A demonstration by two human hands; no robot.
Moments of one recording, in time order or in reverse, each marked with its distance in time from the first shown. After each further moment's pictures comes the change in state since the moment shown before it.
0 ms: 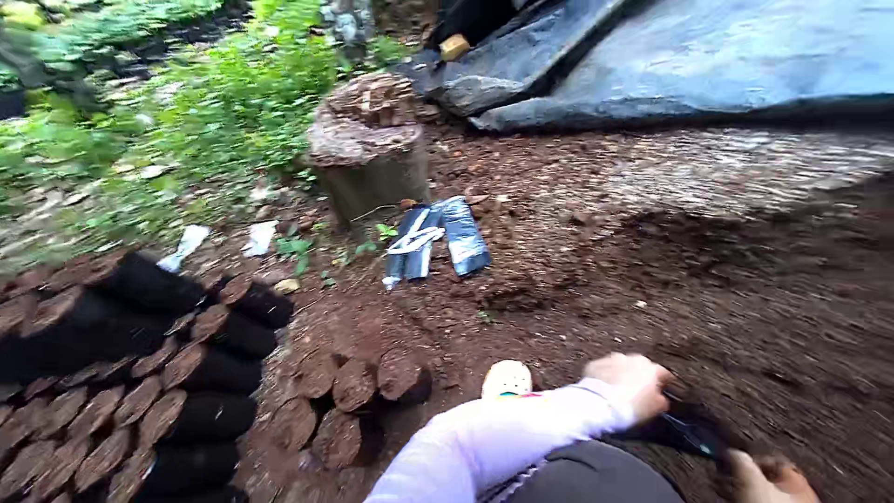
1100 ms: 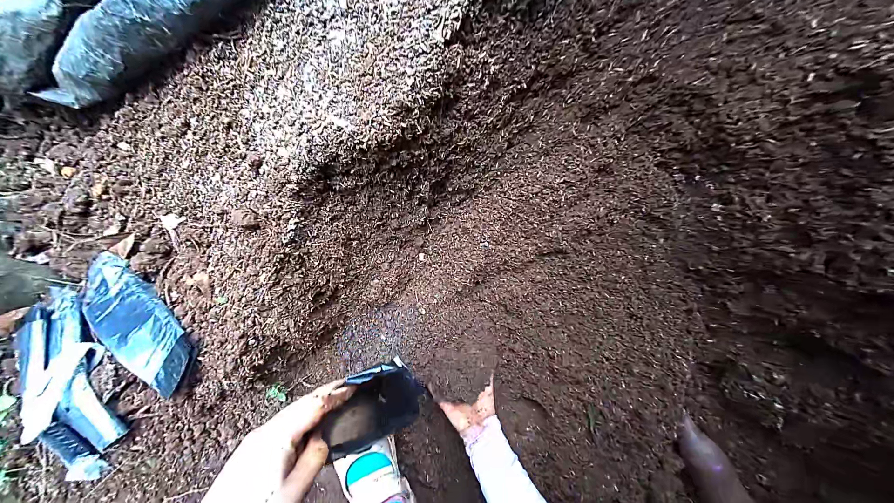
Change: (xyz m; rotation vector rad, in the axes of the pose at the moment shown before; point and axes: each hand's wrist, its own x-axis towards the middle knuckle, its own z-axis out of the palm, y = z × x) left_hand 0.005 -0.096 -0.071 0.069 -0.043 0.003; right_hand 0.094 0.101 0.177 1.695 0.102 0.861
